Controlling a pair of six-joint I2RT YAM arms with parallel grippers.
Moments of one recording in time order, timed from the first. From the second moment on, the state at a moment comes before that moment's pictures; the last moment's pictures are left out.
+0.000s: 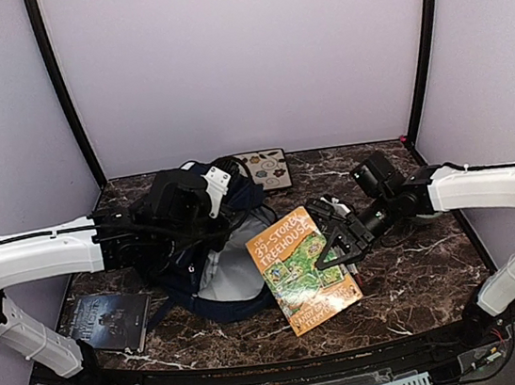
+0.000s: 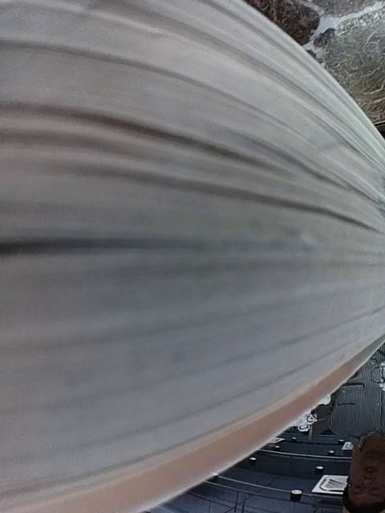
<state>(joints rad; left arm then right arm) -1.05 1.41 1.11 -0.27 -0.49 -0.03 0.66 1.42 0.89 -0.43 -1.17 0.35</state>
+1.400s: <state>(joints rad) -1.06 1.23 1.11 -0.39 -0.28 0.02 0.80 2.41 1.55 0.51 -1.22 1.26</state>
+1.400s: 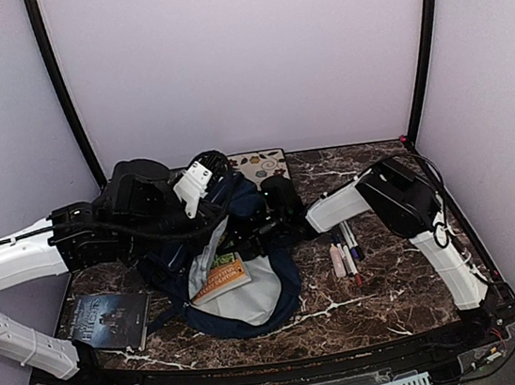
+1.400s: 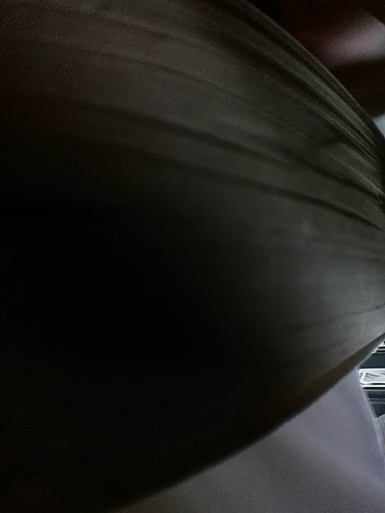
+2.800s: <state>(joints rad) -1.07 1.21 1.12 -0.45 -0.25 0.02 0.86 2.24 1.54 -0.04 -1.12 1.17</state>
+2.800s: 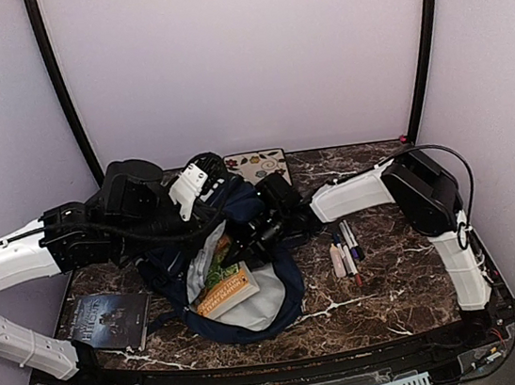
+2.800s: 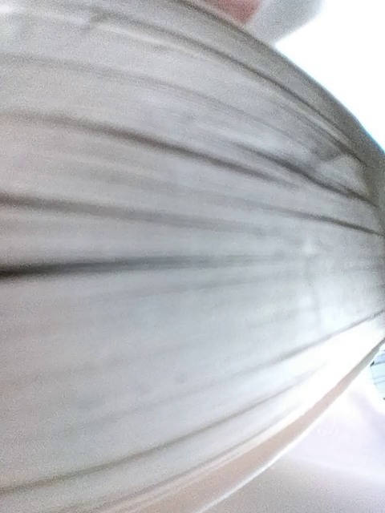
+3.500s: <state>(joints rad) -1.07 1.18 1.06 -0.41 -0.22 0.01 0.86 2.31 1.56 -0.02 -0.88 0.78</state>
